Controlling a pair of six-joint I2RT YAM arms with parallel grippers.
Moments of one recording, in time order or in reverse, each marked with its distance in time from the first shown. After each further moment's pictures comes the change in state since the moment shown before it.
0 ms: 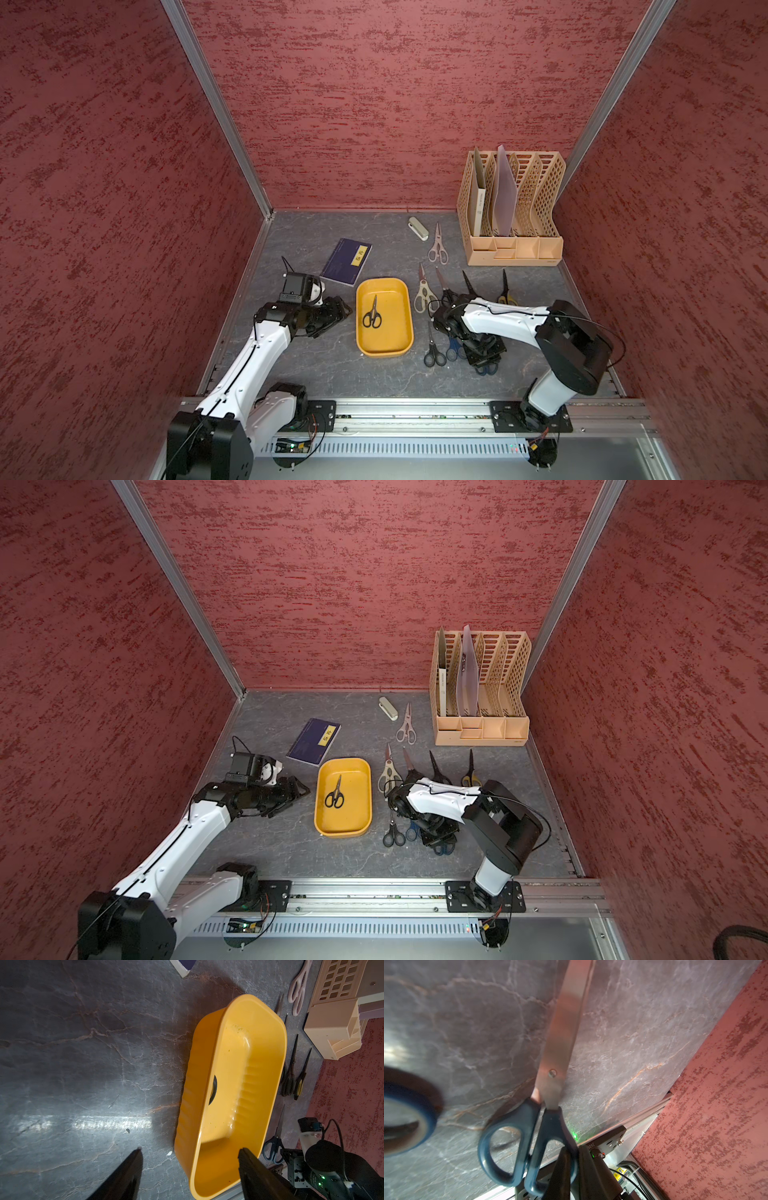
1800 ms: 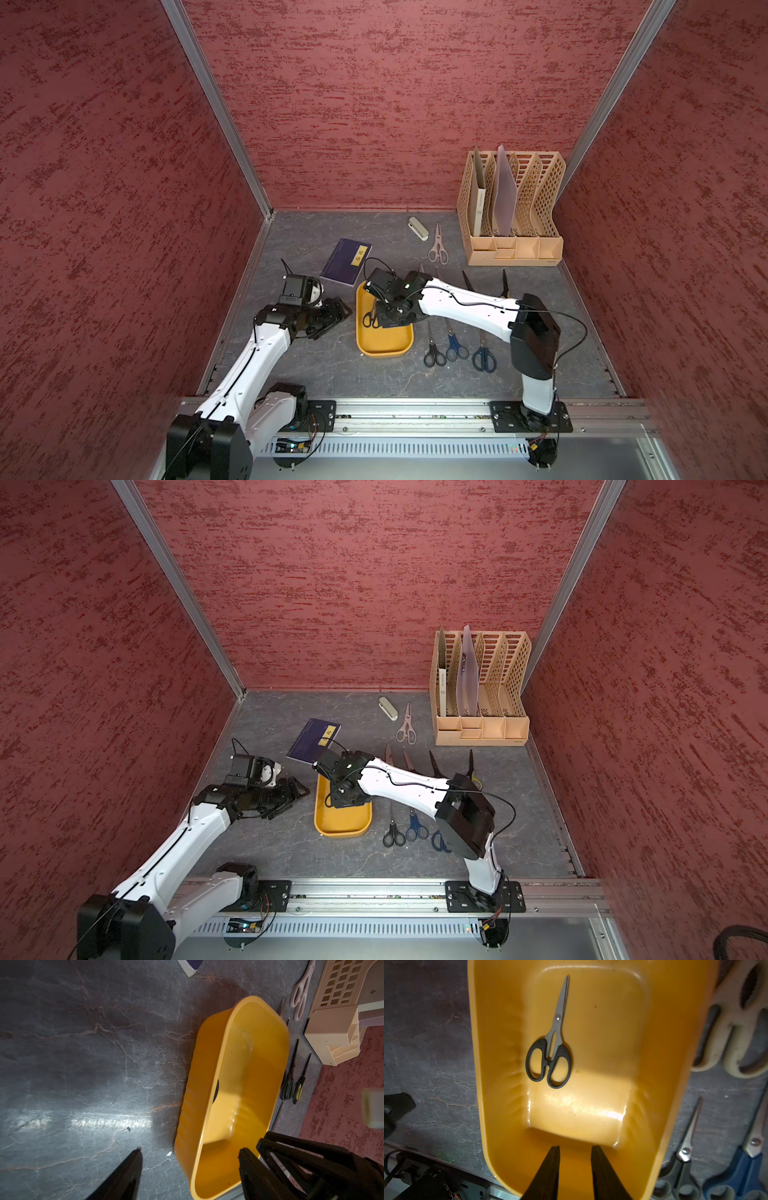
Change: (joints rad) left arm -0.002 -0.024 -0.025 0.011 -0.013 -0.042; right arm 0.202 0.286 0.715 0.399 -0.255 0.142
